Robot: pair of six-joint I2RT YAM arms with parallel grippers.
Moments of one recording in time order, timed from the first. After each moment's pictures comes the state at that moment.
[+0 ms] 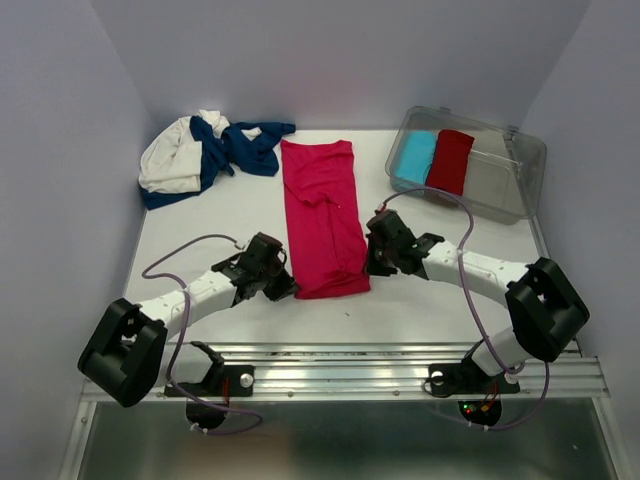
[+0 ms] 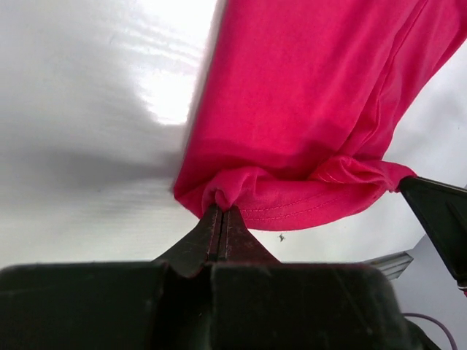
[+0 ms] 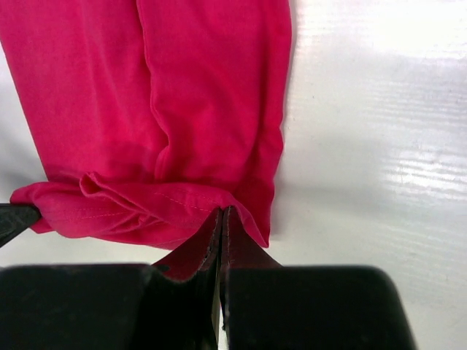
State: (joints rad) left arm -0.60 1.22 0.55 -0.28 0.06 -1.18; right arm 0.70 1.48 0.88 -0.34 0.08 0.72
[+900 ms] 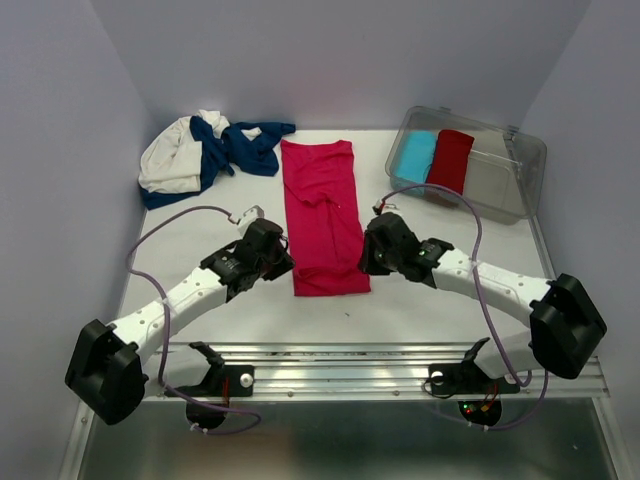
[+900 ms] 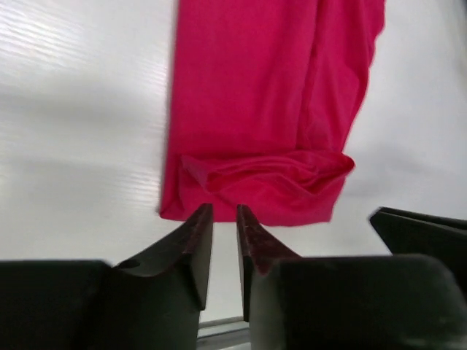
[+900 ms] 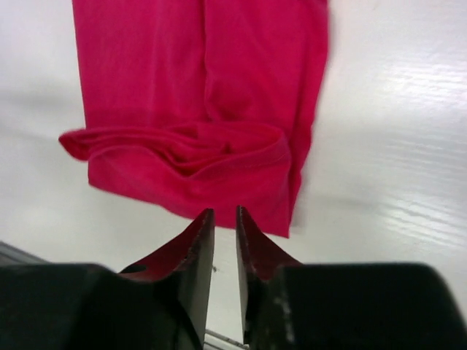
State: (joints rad) left arm -0.62 1.12 0.74 -0.43 -0.19 -1.03; right arm 0.75 1.37 0.89 -0.34 0.17 0.68
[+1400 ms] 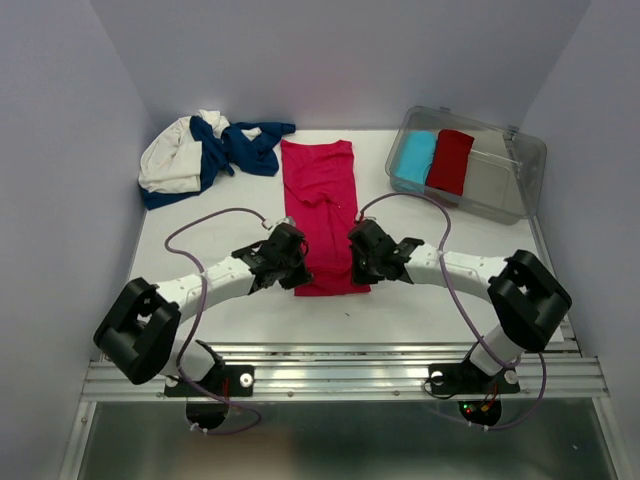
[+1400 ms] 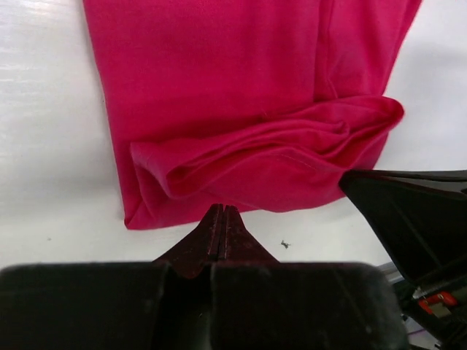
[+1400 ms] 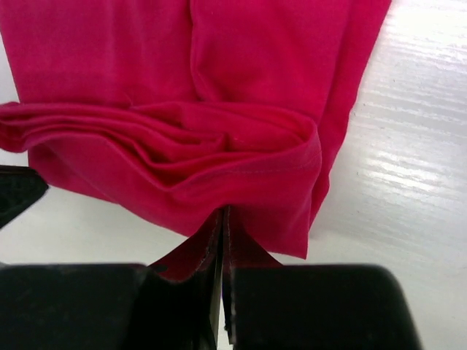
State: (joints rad) left arm -0.71 1.33 0.71 -0.29 -0.02 -0.95; right arm 0.81 1.57 0.92 -0.34 0.10 0.68
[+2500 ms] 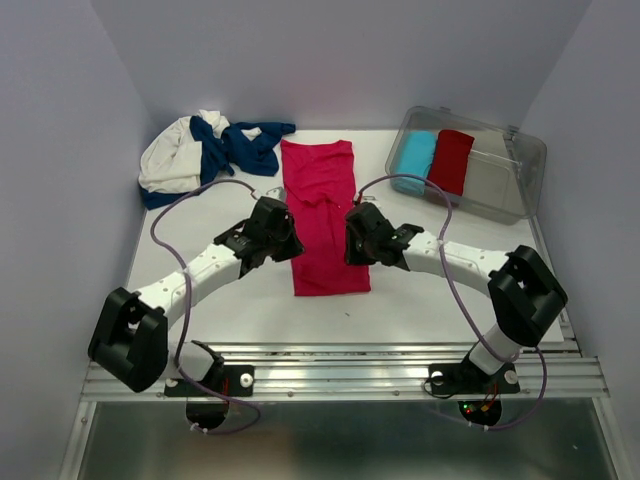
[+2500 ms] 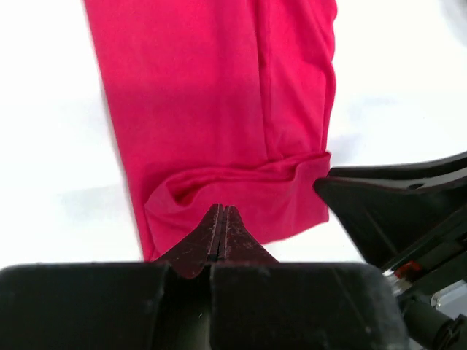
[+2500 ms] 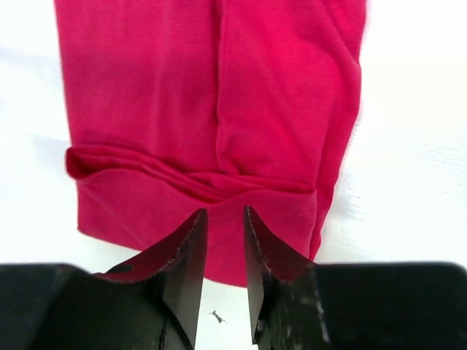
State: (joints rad) left arm -0.58 1.36 0.88 -0.31 0.00 -0.75; right arm 0.78 1.63 1.06 -0.34 0.20 0.63
